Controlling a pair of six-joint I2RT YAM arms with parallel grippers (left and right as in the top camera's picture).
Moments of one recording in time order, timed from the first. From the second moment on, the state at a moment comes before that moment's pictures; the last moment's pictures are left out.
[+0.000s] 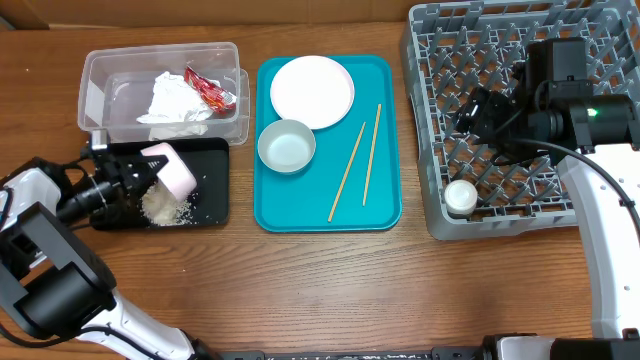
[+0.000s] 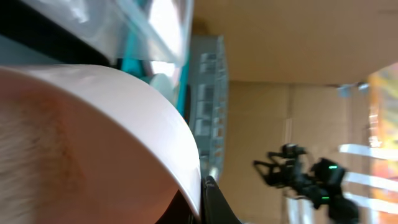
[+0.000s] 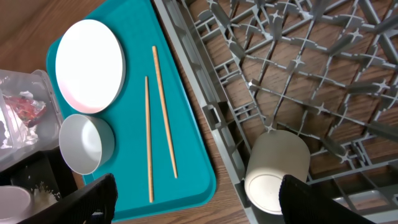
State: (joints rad) left arm 0.68 1.98 1.29 -1.19 1.37 0.34; right arm 0.05 1.51 1.58 -1.17 -0.18 0.51
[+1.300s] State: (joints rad) left arm 0.71 1.98 1.30 -1.57 1.54 0.59; right arm 0.05 1.51 1.58 -1.19 -0.18 0.51
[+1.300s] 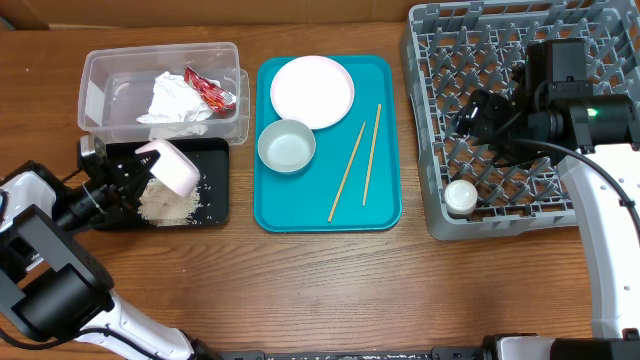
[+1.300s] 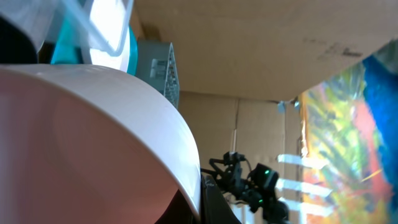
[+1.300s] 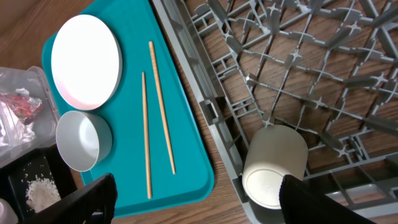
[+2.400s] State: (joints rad) left arm -0.18 1.92 1.59 -1.25 0.89 0.13; right arm 0.05 1.51 1.58 -1.20 -0.18 0.49
